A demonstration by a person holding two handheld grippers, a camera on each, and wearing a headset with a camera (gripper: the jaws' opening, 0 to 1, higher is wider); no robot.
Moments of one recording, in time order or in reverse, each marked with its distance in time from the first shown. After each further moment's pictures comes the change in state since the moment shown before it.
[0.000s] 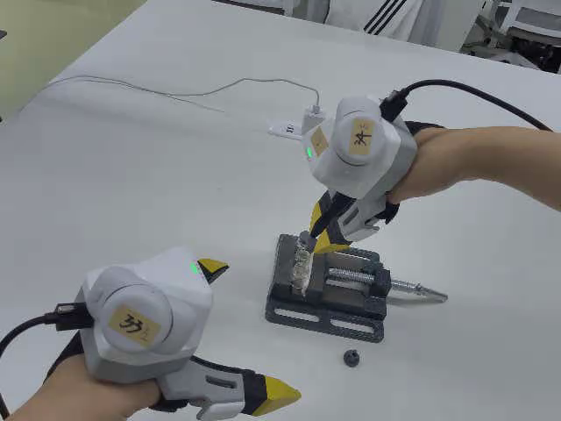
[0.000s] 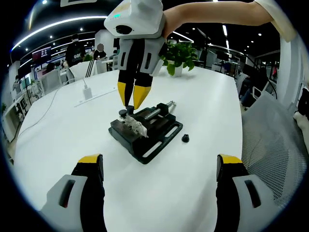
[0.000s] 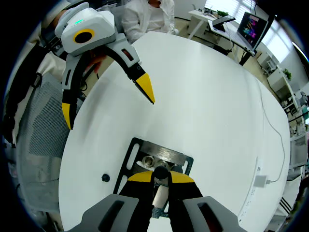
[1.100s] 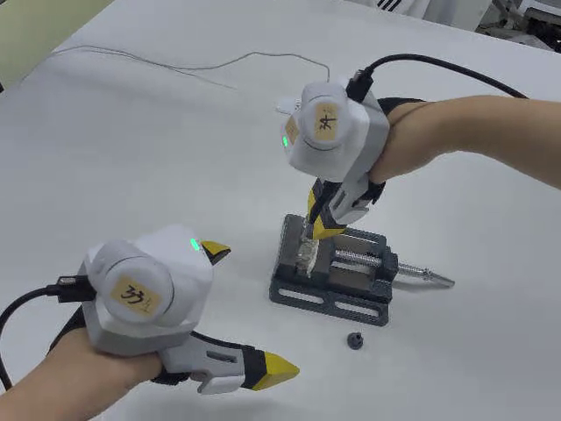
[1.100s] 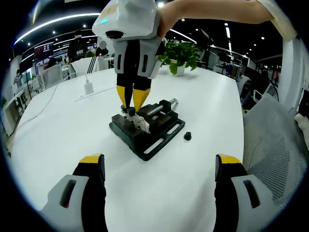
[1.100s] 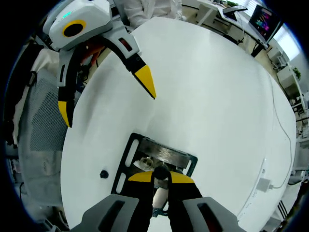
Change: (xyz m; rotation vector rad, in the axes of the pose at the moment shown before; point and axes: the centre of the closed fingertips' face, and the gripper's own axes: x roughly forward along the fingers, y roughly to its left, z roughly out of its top) left arm 0.003 0.006 -0.007 -0.039 0.003 0.001; right arm 0.016 -0.005 -0.002 -0.017 0.140 0.053
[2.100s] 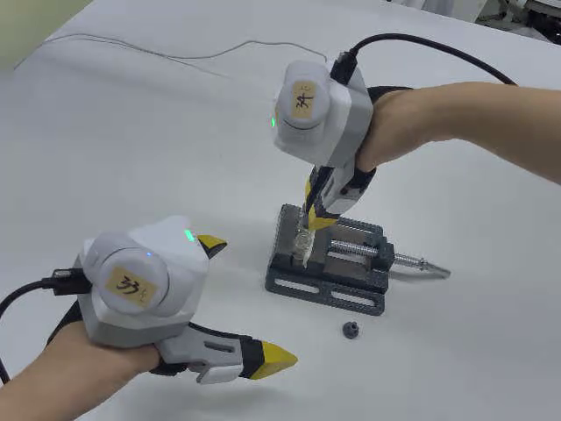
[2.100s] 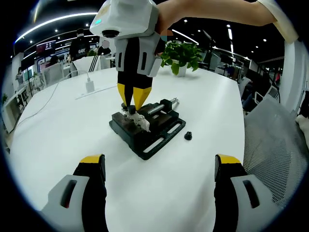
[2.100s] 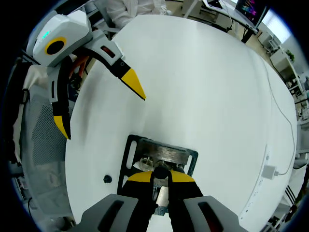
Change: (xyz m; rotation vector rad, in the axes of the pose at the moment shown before) left arm 0.004 0.000 -0.004 -0.019 -0.001 0.010; right arm -0.002 0.007 0.001 0.110 0.025 0.000
